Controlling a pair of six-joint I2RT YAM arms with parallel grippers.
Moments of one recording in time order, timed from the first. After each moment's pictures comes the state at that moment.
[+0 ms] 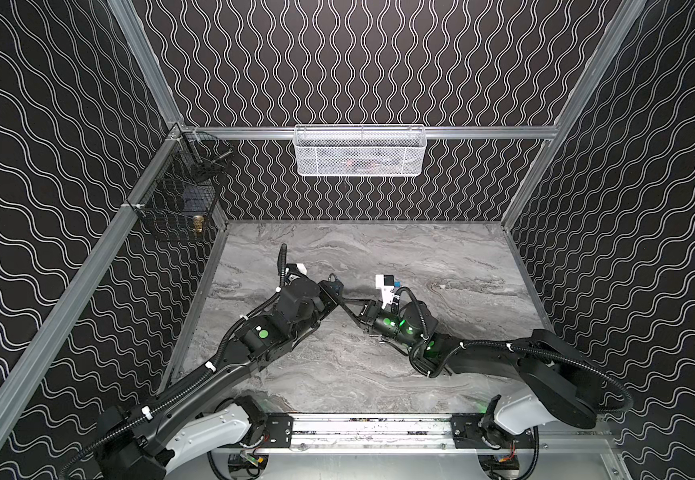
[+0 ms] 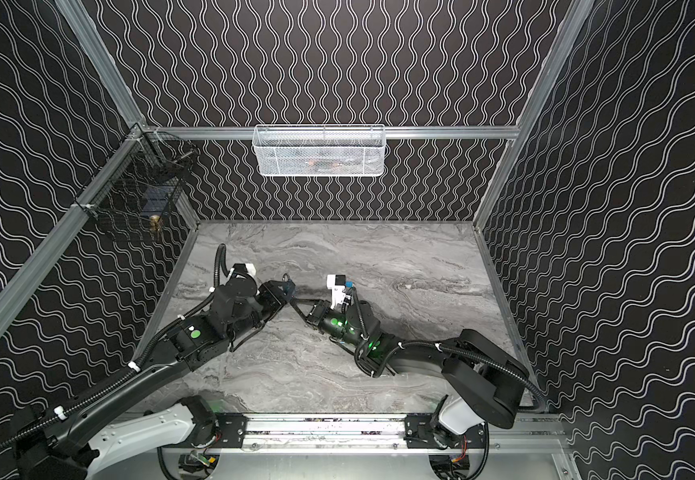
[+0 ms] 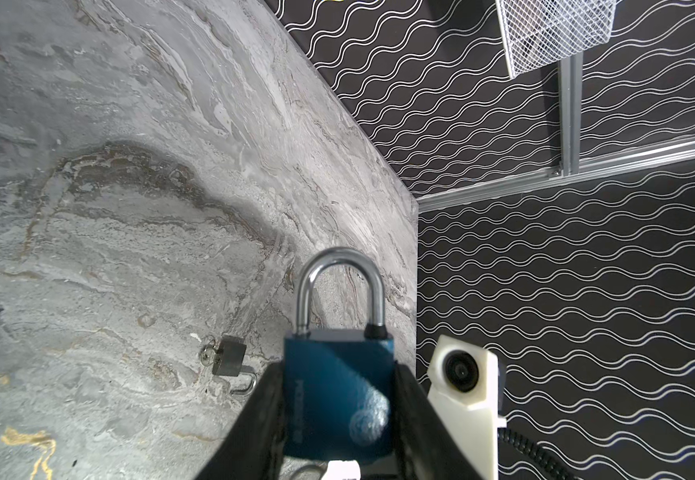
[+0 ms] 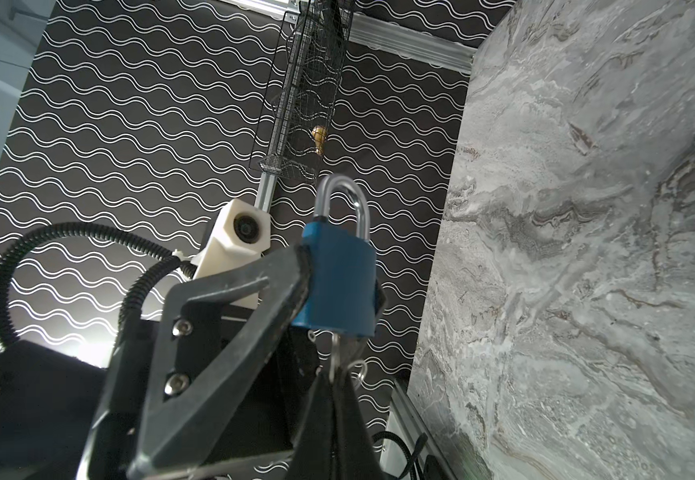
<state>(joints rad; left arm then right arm) -0.77 0.99 0.85 -0.30 -0.19 -1.23 0.97 1.51 0.63 0.96 -0.15 1.33</state>
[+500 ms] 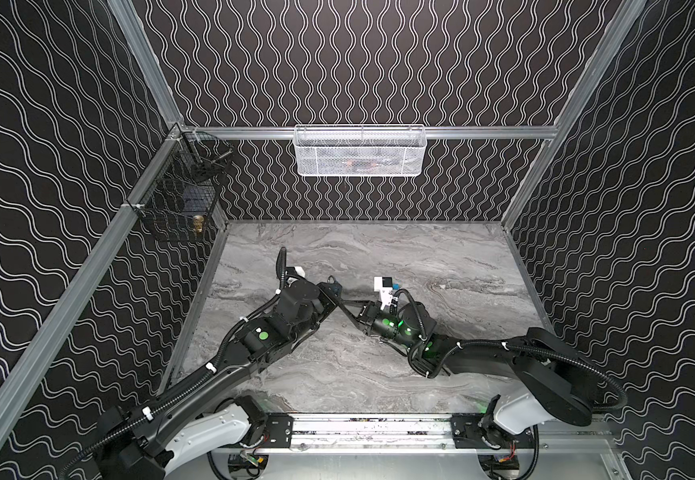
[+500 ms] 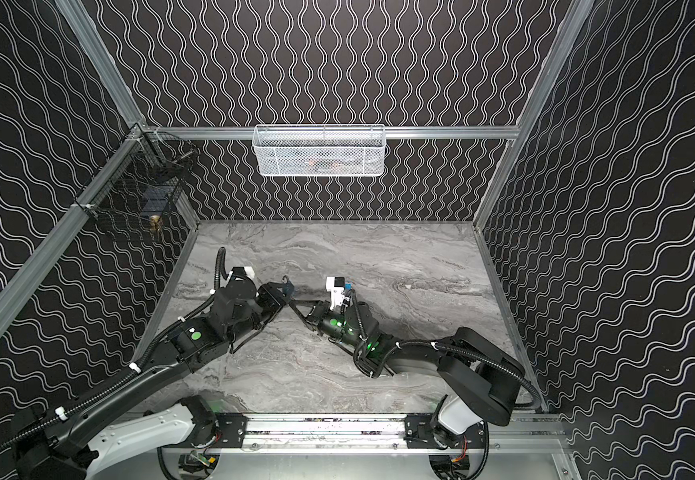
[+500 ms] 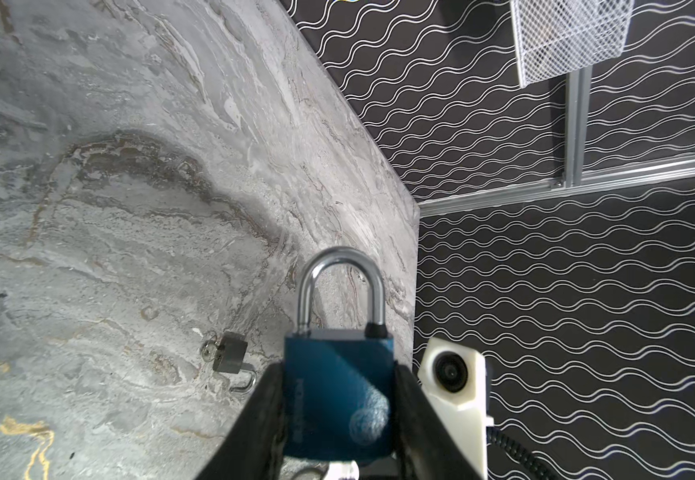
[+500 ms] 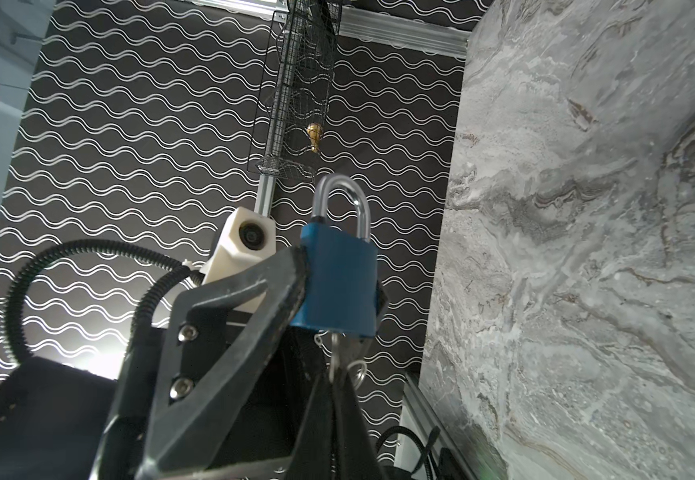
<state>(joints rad) -0.77 0.98 0.82 -0.28 -0.19 -1.28 0.97 1.54 0.63 0.99 -0.15 1.41</state>
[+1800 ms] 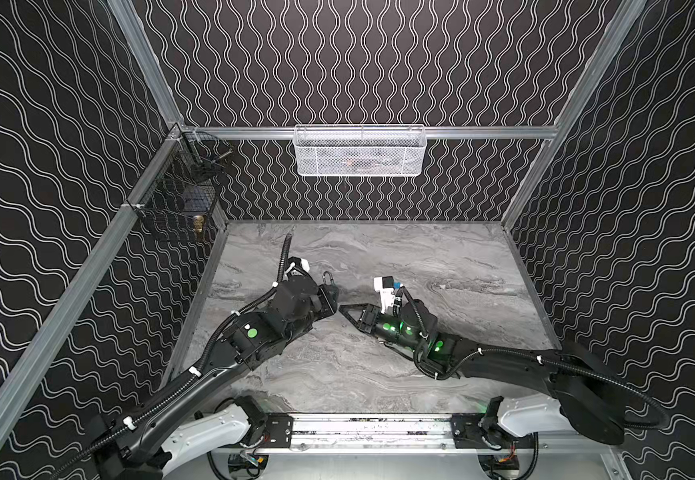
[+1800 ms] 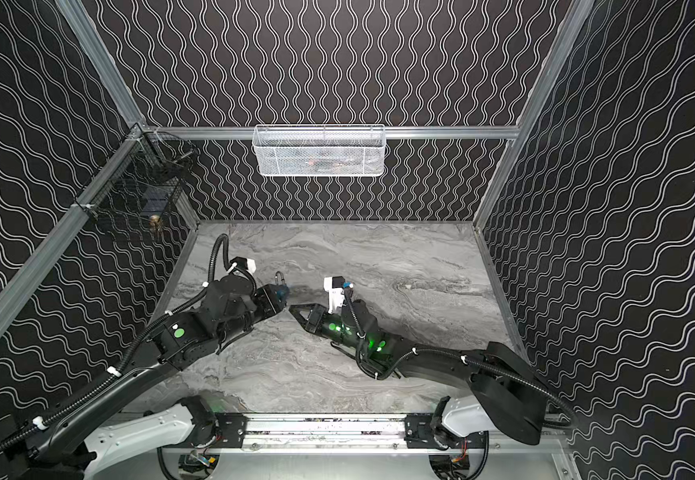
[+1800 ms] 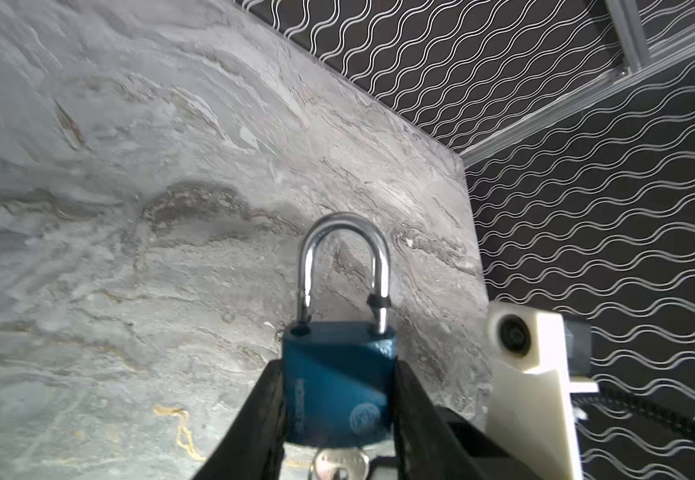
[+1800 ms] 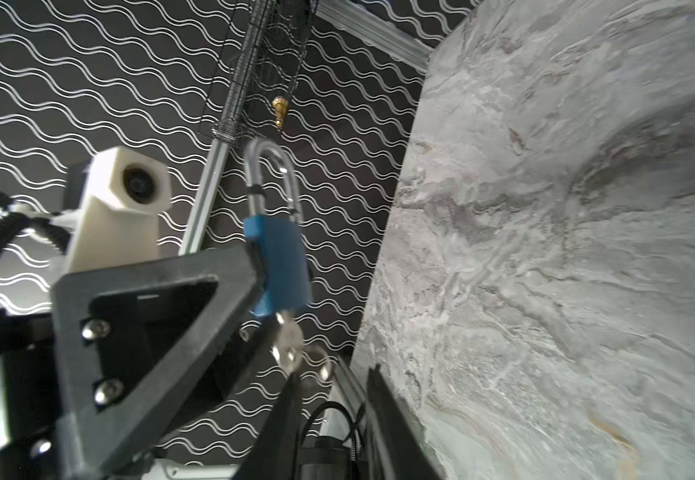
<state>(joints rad) -0.78 0.97 0.98 -0.57 -0.26 -0.92 1.01 1.36 0.67 0.59 -0.09 1.15</state>
